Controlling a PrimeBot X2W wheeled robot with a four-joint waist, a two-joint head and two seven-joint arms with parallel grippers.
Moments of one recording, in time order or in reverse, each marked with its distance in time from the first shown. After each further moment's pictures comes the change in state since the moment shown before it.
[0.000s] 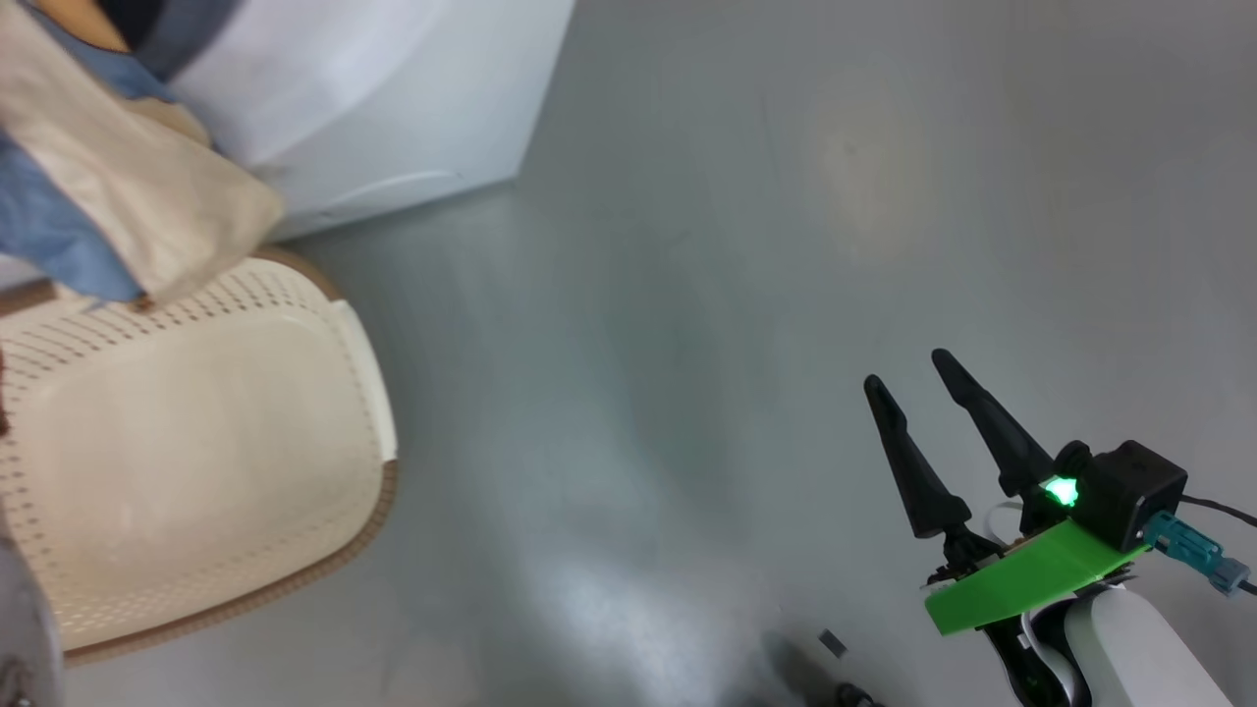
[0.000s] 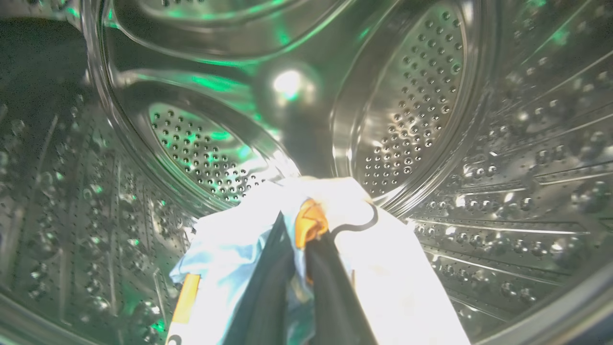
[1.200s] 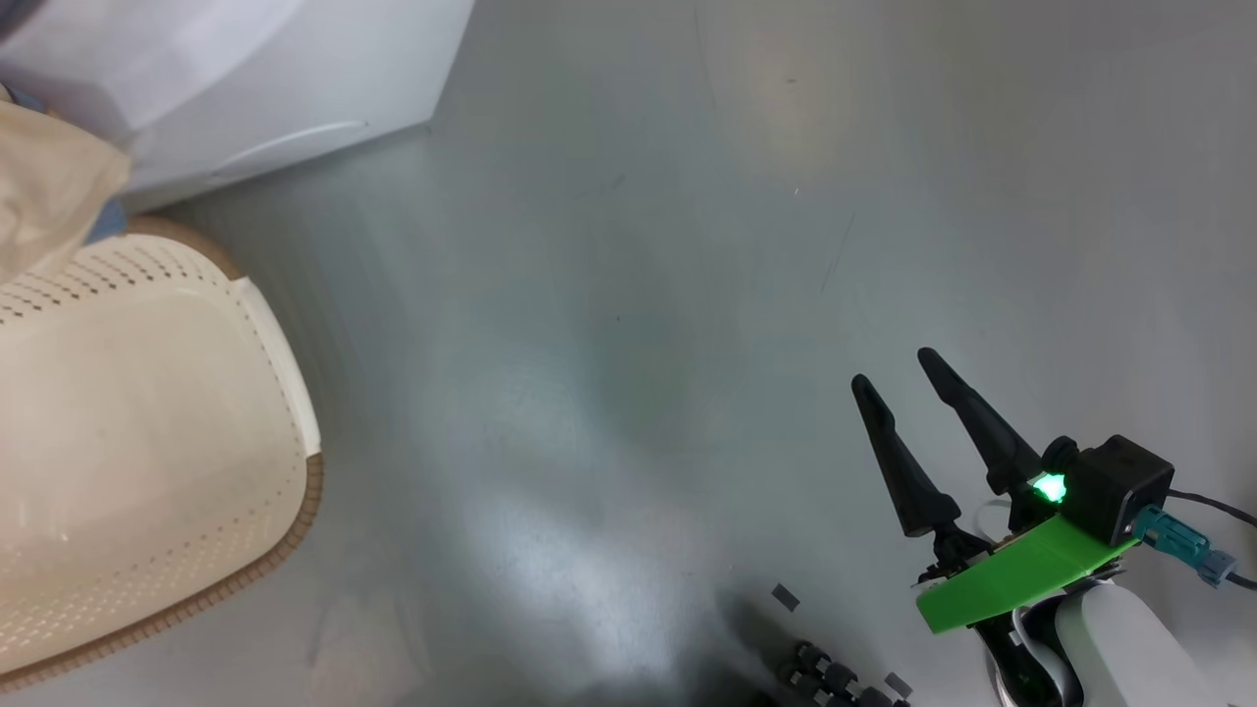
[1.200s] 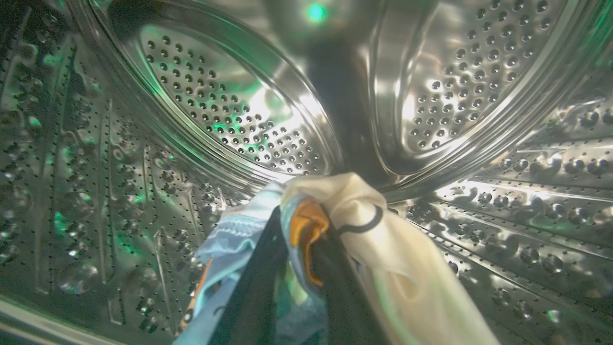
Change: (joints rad) left arm -0.224 0.095 -0.037 0.215 0.032 0.094 0.051; right arm -0.016 0.000 0.024 0.017 0.017 0.000 0.000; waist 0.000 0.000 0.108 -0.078
